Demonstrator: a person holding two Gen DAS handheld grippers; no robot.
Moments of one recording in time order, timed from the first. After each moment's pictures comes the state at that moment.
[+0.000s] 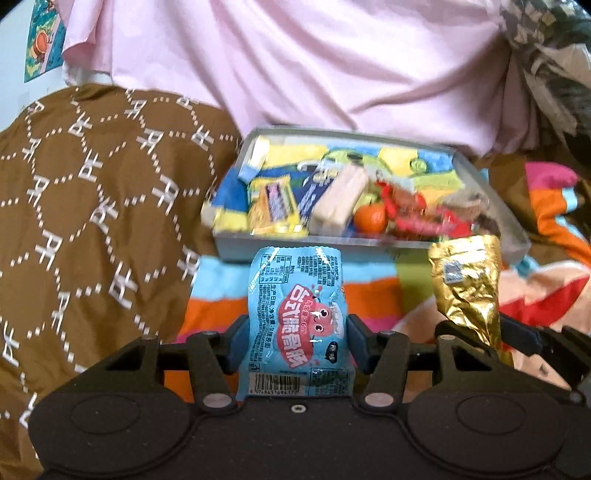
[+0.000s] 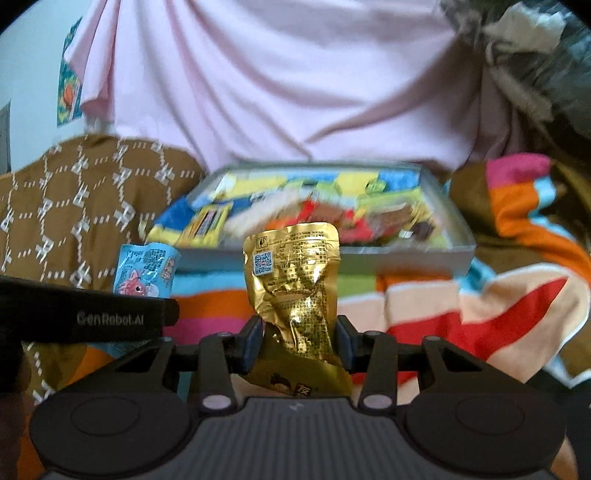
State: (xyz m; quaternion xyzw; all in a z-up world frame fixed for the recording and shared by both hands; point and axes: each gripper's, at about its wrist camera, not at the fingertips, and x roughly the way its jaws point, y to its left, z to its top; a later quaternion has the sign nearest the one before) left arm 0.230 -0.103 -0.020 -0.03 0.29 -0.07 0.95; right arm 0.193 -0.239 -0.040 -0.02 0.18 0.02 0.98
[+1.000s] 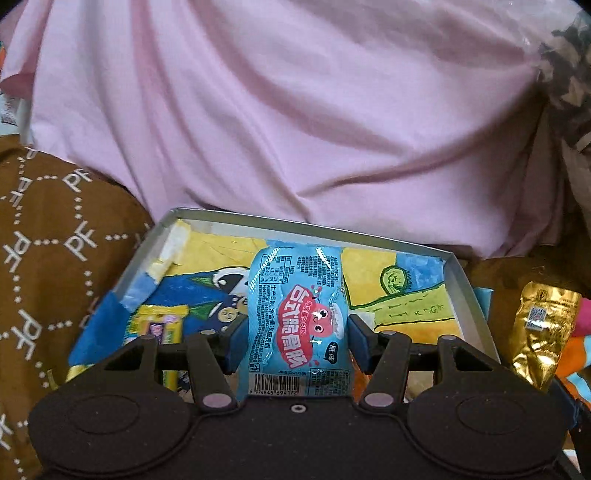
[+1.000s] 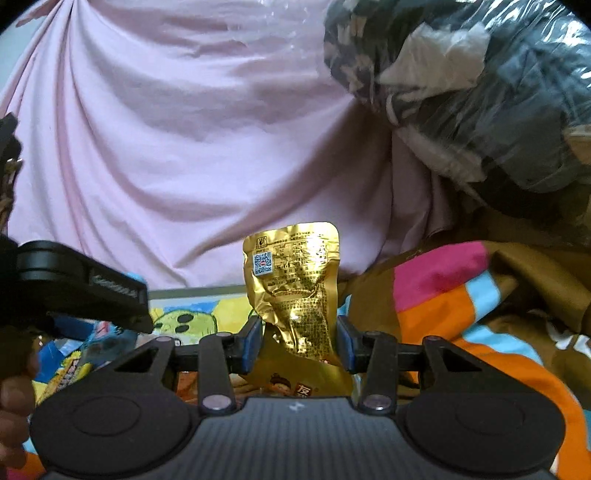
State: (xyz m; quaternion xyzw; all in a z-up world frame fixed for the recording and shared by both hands) left arm 0.383 -0.187 0.032 -0.08 0.25 -0.07 0.96; right arm 0.279 -0.342 0.004 0.03 0.04 -0.08 1.00
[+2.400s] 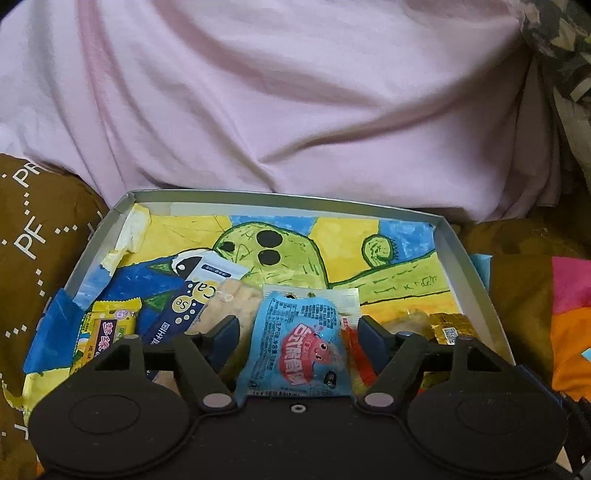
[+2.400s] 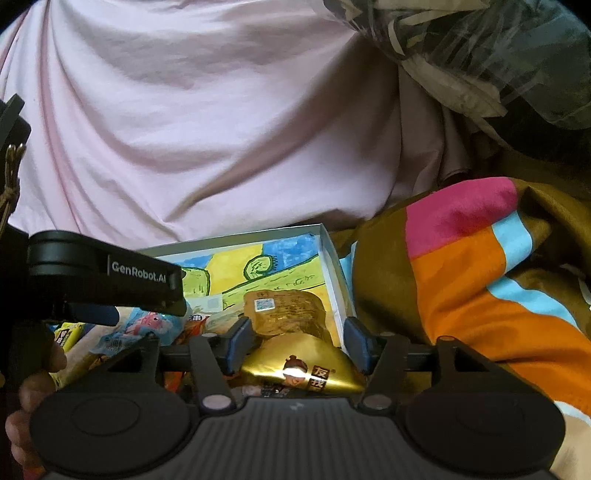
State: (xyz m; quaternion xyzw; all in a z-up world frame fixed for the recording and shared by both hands) left arm 0.405 -0.209 0.012 -0.05 0.28 -0.09 0.96; right arm 0.310 -0.357 -0.010 0.05 0.11 -0.06 0.99
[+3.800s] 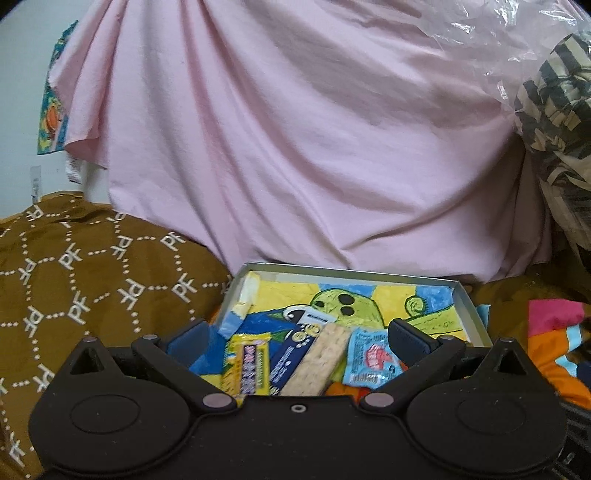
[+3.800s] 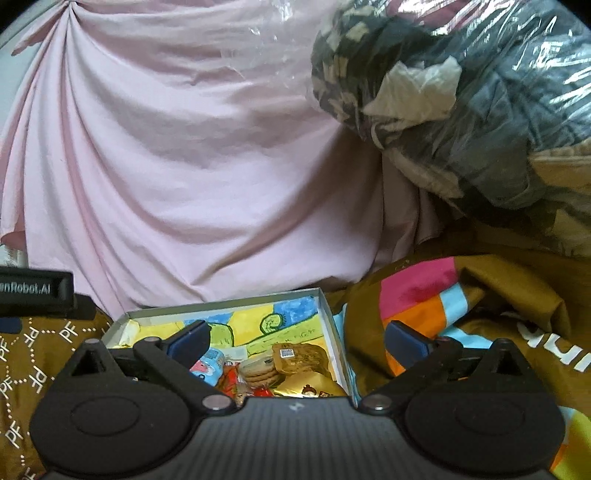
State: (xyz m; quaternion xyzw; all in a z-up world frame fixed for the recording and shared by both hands) left arm 0.273 -0.133 0.071 -0.05 0.17 -0.01 0.98; right arm 0.228 -0.334 0.035 0.05 0.03 -0.07 1.00
